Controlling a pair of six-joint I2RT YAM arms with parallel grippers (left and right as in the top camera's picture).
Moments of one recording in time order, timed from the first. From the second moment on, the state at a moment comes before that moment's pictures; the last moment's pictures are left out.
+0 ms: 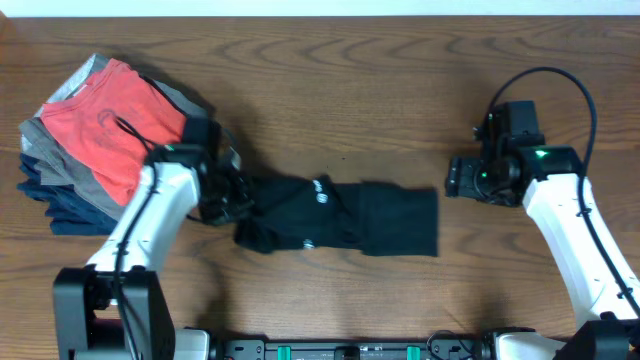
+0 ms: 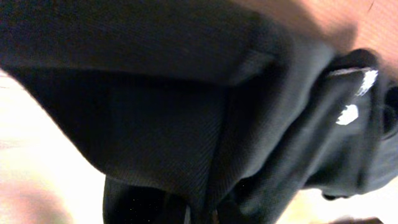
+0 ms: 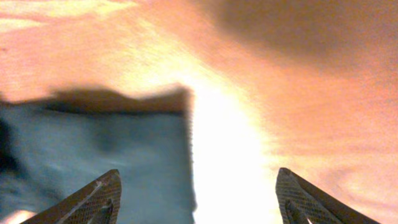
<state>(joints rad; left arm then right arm) -0.06 1.57 1.04 -0.99 0.35 -0.38 0.06 1.44 1.07 -0.95 -0.06 0.26</state>
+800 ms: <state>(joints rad) -0.70 1.62 1.30 -0.89 0.20 -0.51 -0.06 1.44 1.07 -1.04 -0.05 0.22</state>
